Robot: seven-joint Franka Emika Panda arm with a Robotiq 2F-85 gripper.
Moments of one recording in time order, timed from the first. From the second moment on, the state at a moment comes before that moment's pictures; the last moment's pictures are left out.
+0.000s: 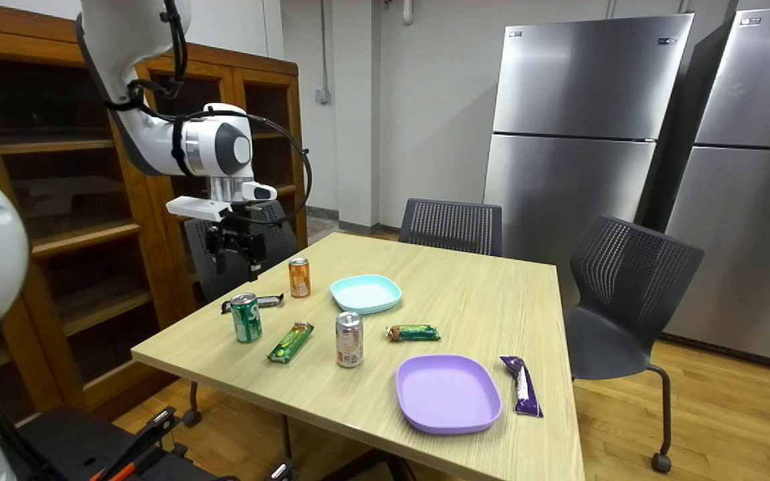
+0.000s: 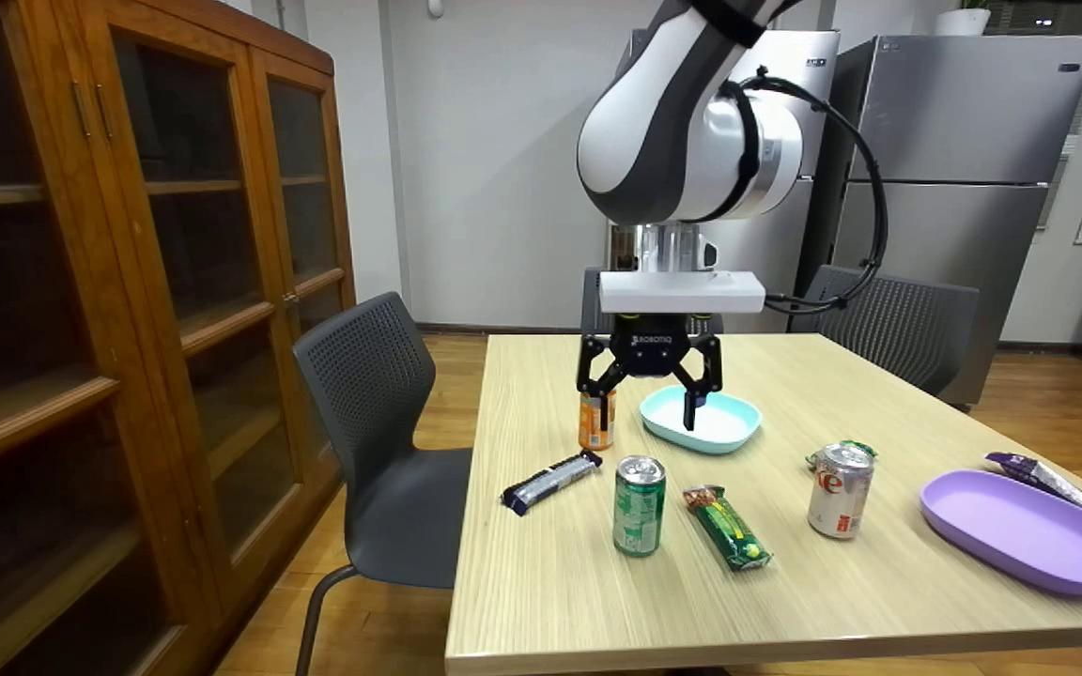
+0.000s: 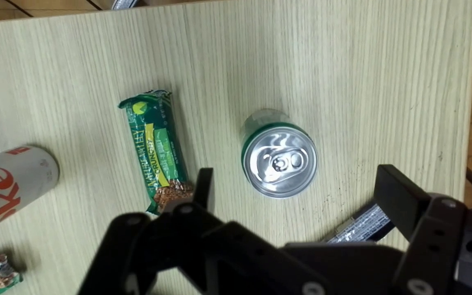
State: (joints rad) arm 0.32 0.42 0.09 -2.09 -0.05 2.41 0.45
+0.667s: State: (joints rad) arm 0.36 0.52 0.05 -2.09 -0.05 2.51 0.53
